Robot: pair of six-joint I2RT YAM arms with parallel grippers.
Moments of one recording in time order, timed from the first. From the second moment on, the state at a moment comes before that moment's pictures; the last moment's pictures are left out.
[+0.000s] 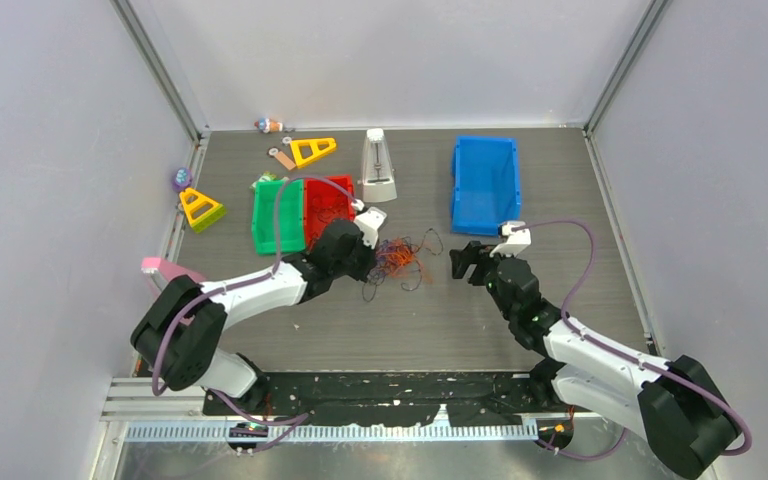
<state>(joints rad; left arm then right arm) -0.71 1.46 0.74 0.07 -0.01 -0.11 0.58 0.94 0.25 0.43 0.34 0.44</state>
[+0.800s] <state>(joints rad) -0.72 1.45 0.72 0.18 0.31 -0.08 0.57 0.95 0.23 0.58 0.06 0.39</state>
